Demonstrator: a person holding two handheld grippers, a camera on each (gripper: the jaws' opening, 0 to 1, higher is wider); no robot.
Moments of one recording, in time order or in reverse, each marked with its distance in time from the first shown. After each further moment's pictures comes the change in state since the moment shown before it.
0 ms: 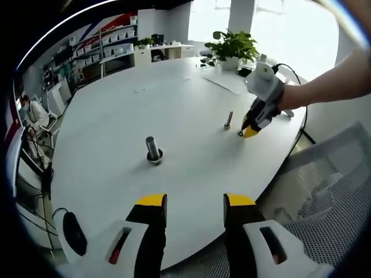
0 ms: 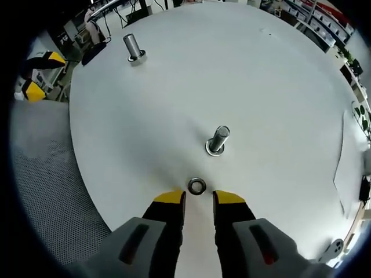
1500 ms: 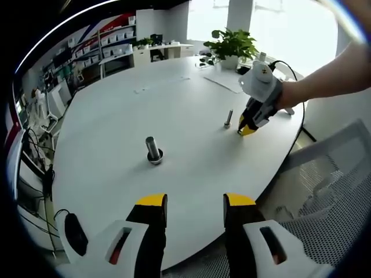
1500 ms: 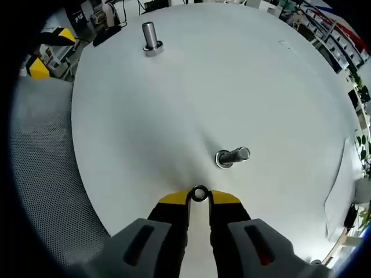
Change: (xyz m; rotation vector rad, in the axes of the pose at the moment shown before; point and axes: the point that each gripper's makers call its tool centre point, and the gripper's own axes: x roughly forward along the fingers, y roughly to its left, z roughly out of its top) left arm 0.000 0.000 0.000 0.013 0.002 0.006; right arm 0.005 0.005 0.010 -0.203 0.055 -0.026
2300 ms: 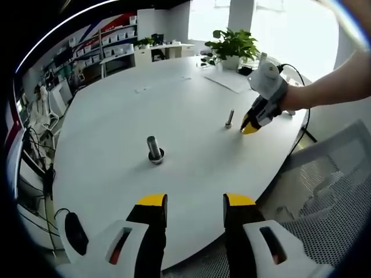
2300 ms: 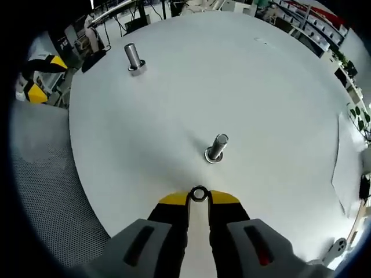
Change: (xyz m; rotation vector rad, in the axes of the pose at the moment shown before) left arm -0.001 0.001 -0.001 -0.004 0.002 0.006; right arm -0.012 -0.008 -0.004 0.223 -0.144 -0.009
